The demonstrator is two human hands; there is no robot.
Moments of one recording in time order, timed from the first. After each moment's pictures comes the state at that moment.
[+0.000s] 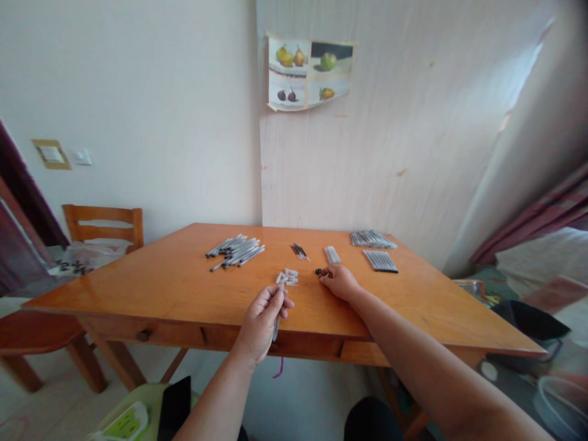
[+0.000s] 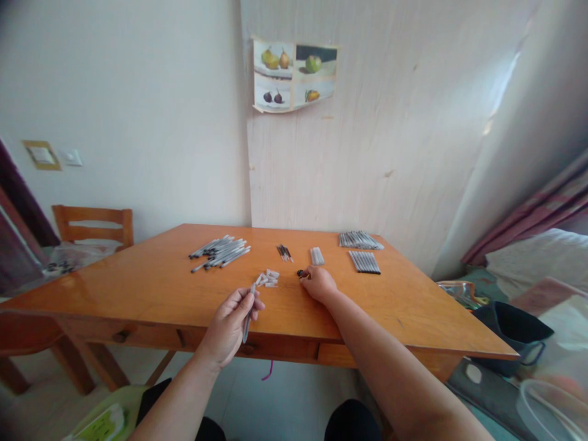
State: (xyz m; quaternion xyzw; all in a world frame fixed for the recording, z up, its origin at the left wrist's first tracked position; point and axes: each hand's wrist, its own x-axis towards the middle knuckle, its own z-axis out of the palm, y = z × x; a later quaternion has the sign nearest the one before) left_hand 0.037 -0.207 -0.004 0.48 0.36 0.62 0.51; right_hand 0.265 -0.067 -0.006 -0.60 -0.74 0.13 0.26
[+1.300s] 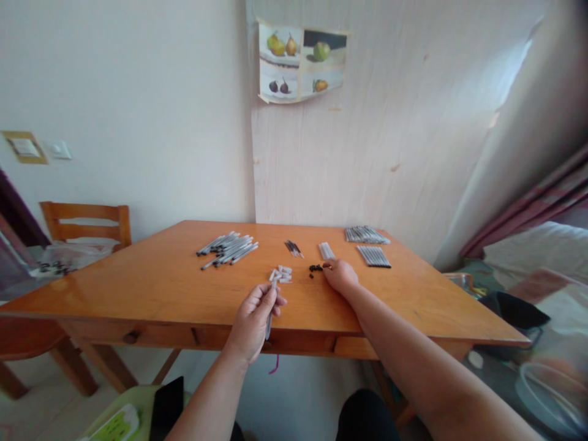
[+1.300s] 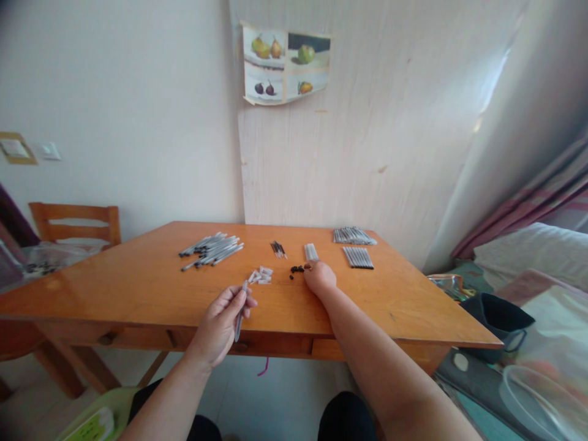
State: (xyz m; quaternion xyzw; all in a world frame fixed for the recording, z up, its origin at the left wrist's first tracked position) left_hand 0.035 -0.206 -0.005 0.49 0.37 0.62 0.50; right_hand 0.273 -0.067 0.003 -0.69 -0.69 0.08 0.23
